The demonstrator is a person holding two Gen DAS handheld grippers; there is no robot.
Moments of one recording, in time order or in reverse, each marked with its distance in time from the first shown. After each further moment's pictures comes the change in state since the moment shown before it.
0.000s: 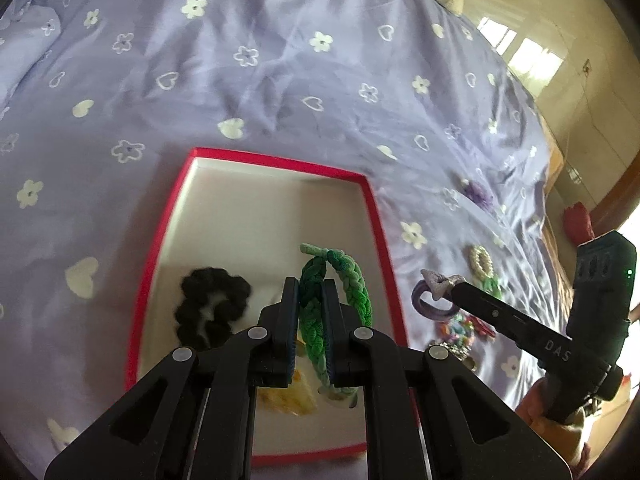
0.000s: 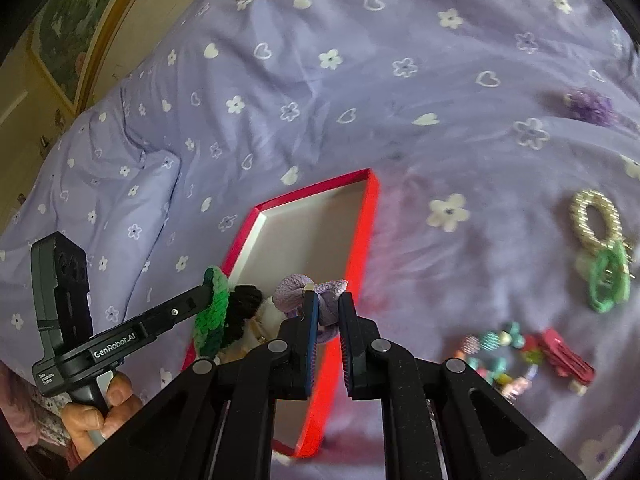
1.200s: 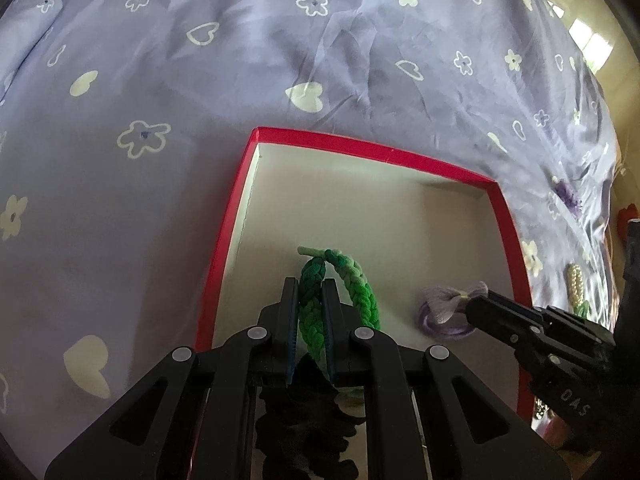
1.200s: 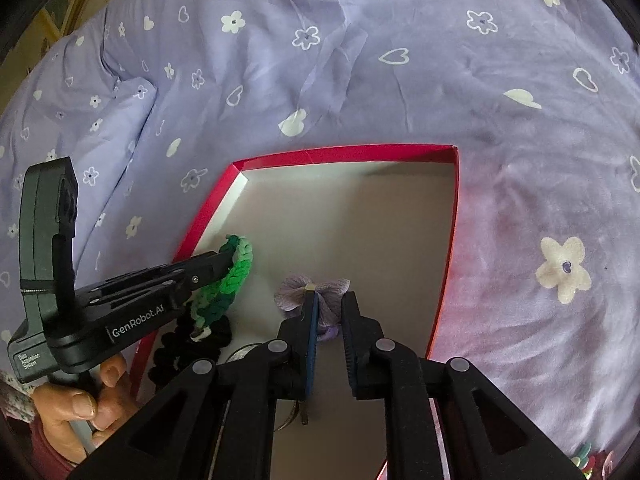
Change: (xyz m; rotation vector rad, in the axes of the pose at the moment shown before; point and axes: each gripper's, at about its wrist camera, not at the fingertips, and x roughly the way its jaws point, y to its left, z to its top) left arm 0.094 0.060 0.037 -0.021 0.132 0.170; right arm 0.121 0.023 0.029 -0.147 0.192 -0.097
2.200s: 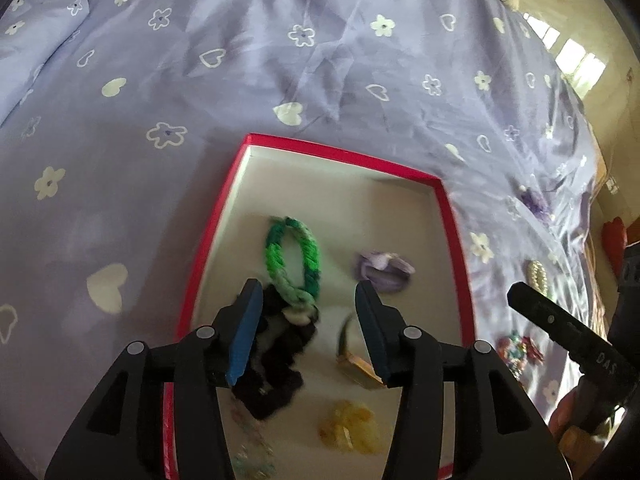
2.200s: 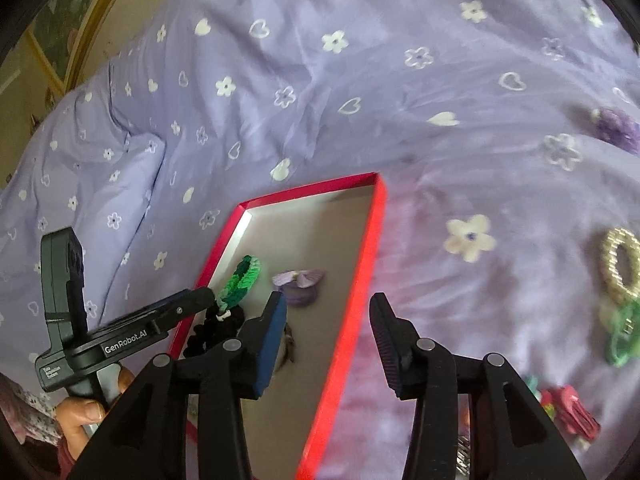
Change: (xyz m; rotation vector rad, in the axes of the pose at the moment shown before) left arm -0.062 -0.022 -0.035 -0.039 -0.079 -0.038; right arm -0.091 -0.037 -0.034 0.122 -0.157 0.027
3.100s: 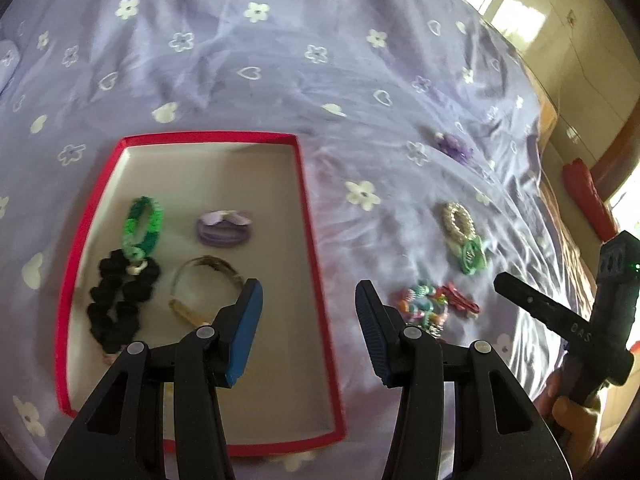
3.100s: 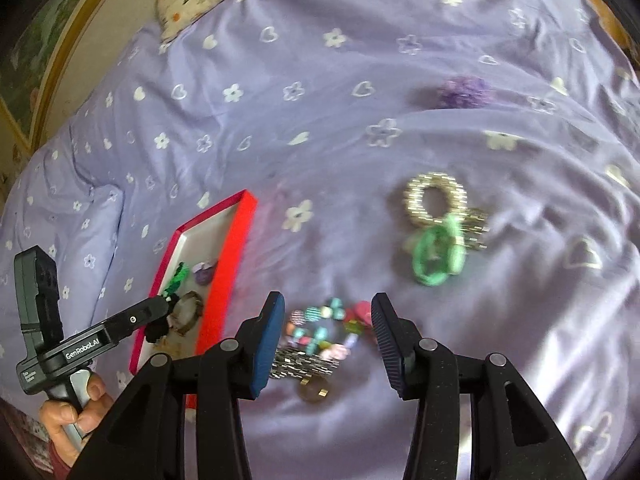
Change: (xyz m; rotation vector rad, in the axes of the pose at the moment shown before) left arm -0.019 -0.113 -0.040 0.178 0.030 -0.123; right arm -0.104 -0.106 -0.049 0.171 -0.091 -0.132
